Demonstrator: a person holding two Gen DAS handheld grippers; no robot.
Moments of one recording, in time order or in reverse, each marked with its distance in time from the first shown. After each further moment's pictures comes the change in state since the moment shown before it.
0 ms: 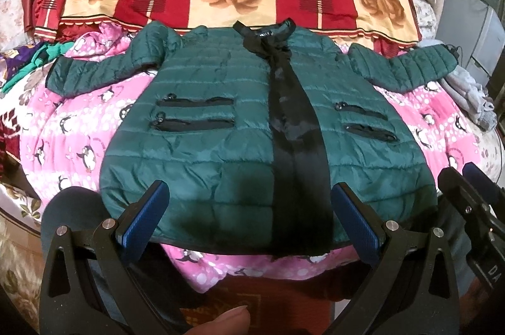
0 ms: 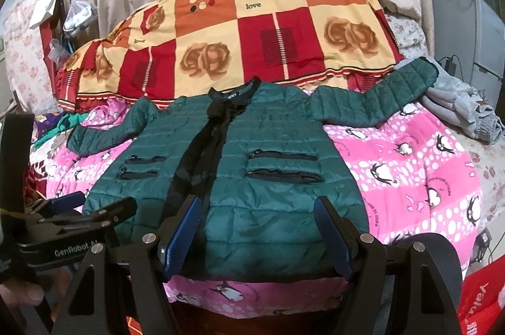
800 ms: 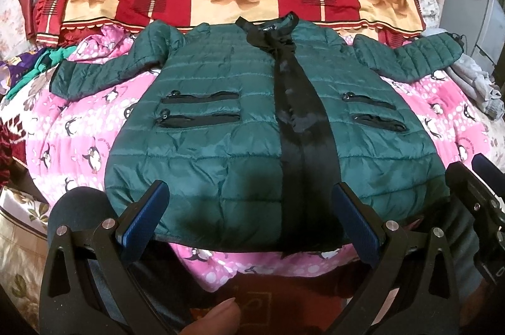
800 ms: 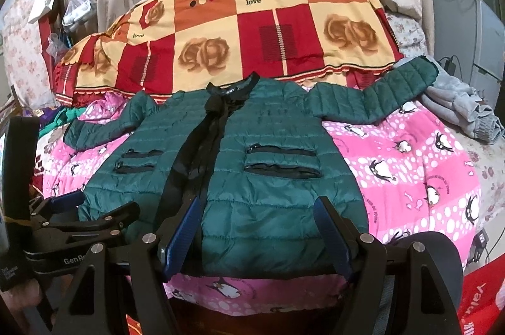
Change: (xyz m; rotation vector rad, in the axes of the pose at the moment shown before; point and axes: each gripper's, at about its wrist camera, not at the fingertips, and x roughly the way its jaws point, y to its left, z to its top) left arm 0.005 -0.002 -0.004 0.033 0.010 0.045; right arm 0.003 0.003 -0.005 -0.026 0.018 -0.007
